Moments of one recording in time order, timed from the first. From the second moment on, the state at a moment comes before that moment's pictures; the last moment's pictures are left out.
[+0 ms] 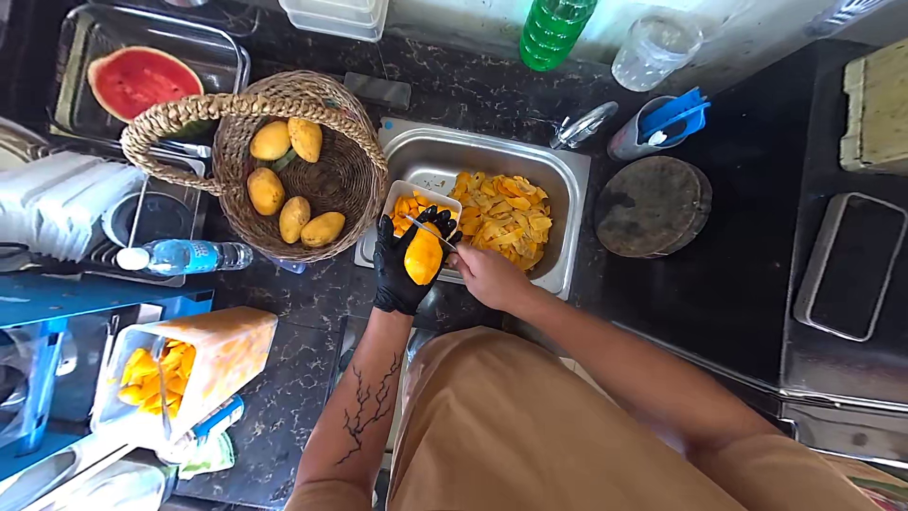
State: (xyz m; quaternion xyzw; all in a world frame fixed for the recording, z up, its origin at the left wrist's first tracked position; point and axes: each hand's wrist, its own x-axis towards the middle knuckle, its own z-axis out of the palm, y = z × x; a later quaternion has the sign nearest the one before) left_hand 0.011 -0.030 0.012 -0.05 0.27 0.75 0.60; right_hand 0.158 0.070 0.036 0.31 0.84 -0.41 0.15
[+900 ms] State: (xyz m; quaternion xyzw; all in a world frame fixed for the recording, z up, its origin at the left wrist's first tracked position) left_hand -0.006 -0.032 -0.067 -0.16 0.25 0.78 0.55; right_hand 0.140 0.065 0.001 0.33 0.86 -0.38 0.11
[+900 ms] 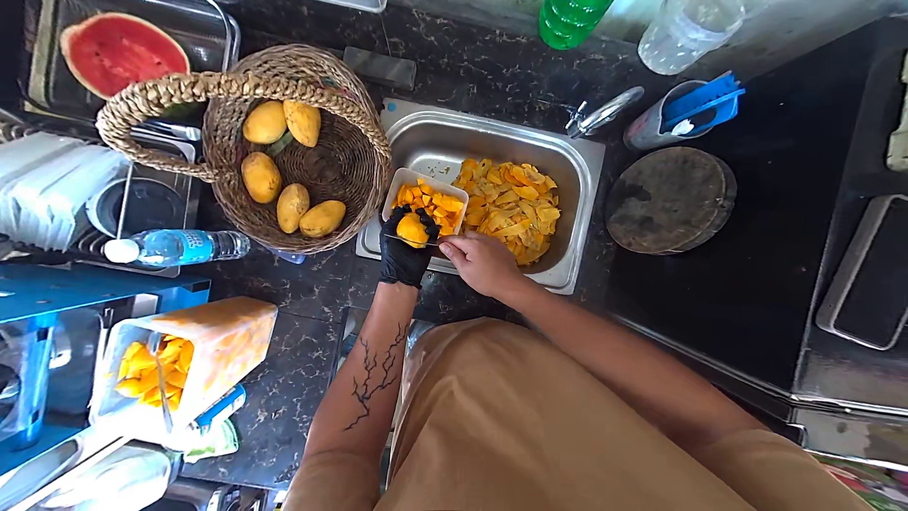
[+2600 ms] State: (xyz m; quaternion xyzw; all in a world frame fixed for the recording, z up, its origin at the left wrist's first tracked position) left_hand -0.009 -0.007 0.001 -0.12 0.63 0.62 0.46; right_hand 0.134 0.085 0.013 0.28 0.84 -0.46 0.08
